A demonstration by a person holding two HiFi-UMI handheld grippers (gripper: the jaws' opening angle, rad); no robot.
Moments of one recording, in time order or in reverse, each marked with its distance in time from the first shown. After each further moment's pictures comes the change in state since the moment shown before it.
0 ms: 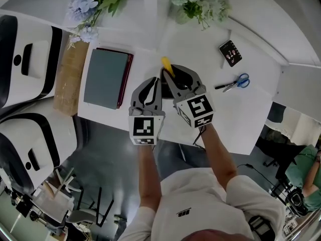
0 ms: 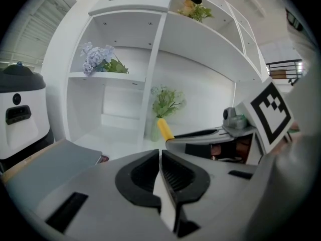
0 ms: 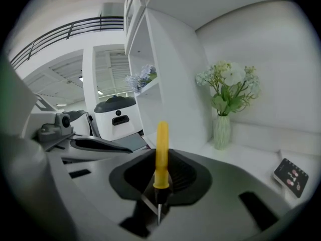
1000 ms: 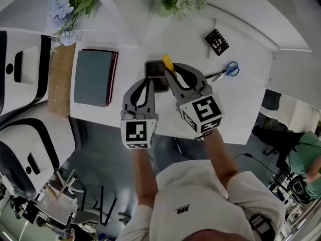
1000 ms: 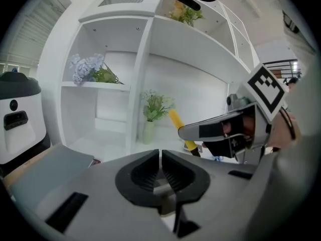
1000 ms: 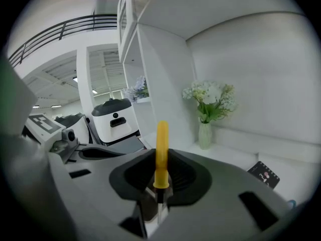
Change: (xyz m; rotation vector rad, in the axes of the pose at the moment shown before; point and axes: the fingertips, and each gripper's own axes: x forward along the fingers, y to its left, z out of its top) left arm -0.014 -0.037 0.013 0.026 0.010 -0.034; right arm -0.067 -0.020 0.022 0.042 0.051 -0.048
